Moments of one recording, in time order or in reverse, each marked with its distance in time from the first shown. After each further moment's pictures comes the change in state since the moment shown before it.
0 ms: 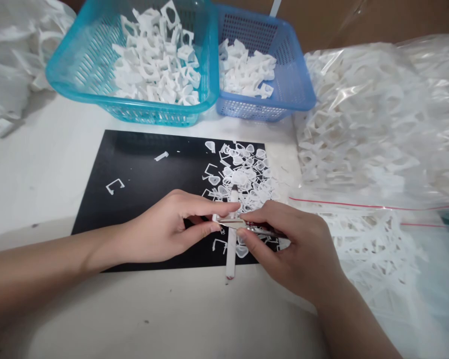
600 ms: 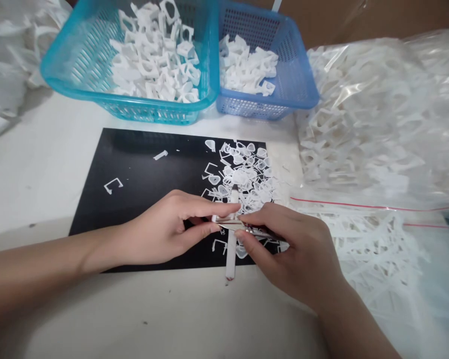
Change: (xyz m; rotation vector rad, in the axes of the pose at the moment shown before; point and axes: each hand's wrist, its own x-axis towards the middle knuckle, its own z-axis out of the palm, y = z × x) left_hand 0.001 0.000 0.001 0.005 0.003 0.009; right_hand -0.003 0.002 0.003 -0.012 0.006 -0.018
